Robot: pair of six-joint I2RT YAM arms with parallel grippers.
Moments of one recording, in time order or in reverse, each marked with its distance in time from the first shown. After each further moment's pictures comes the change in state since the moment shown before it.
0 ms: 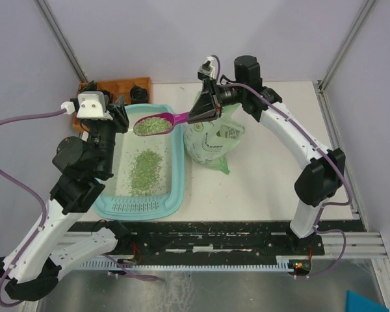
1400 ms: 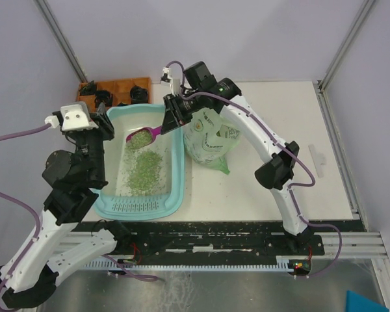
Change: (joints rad) left arm 0.000 -0.095 -0.060 0.026 -0.165 0.060; right arm 0.246 0.449 0.737 -0.779 0.504 -0.787
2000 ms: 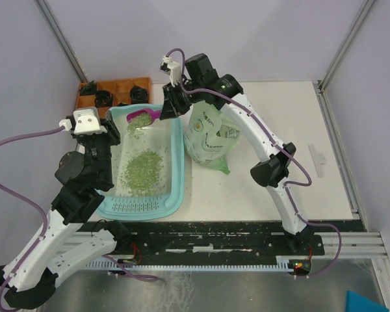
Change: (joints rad) left arm 0.000 -0.026 -0.104 0.001 -0.021 -0.027; right arm -0.010 0.077 0.215 0.005 0.179 -0.141
